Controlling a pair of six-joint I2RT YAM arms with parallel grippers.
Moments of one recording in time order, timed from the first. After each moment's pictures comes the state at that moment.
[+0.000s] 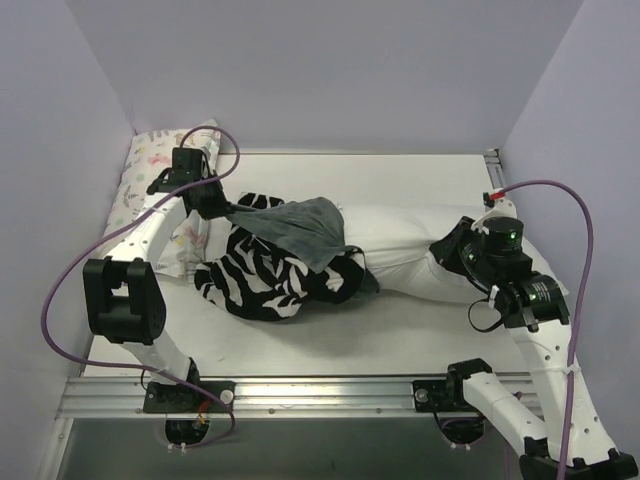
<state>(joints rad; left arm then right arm) -0.09 1.68 1.39 -0.59 0.13 -0.49 0.22 0.79 1.02 -0.78 0.00 0.52</state>
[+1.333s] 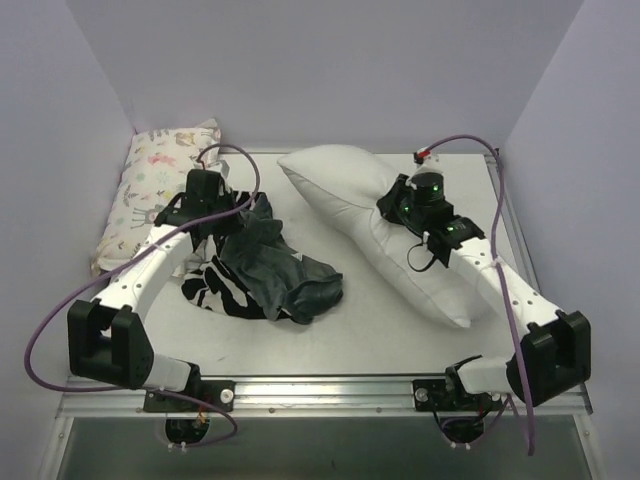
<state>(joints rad) -0.24 1.43 1.17 -0.50 0.05 -0.46 0.37 1.28 1.04 -0.24 0.07 0.50</state>
